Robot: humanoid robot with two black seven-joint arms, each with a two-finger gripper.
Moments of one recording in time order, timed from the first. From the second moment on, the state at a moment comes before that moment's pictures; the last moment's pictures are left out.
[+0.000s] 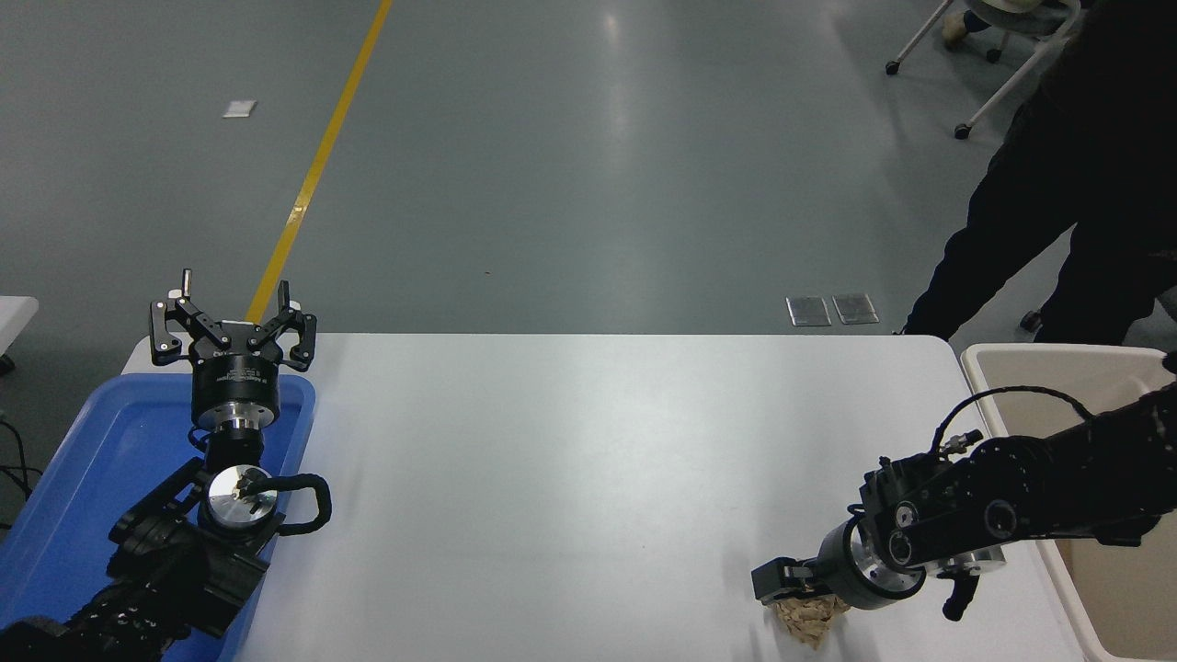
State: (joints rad) left arm -0.58 0.12 -1.09 -0.42 -0.12 -0.59 -0.59; right arm 1.35 -0.28 -0.97 1.41 -0.42 0.02 -0.15
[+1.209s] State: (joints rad) left arm -0.58 0.12 -1.09 -0.42 -0.12 -0.59 -0.59; right arm 1.49 -0.37 -1.02 1.53 -0.41 -0.02 -0.15
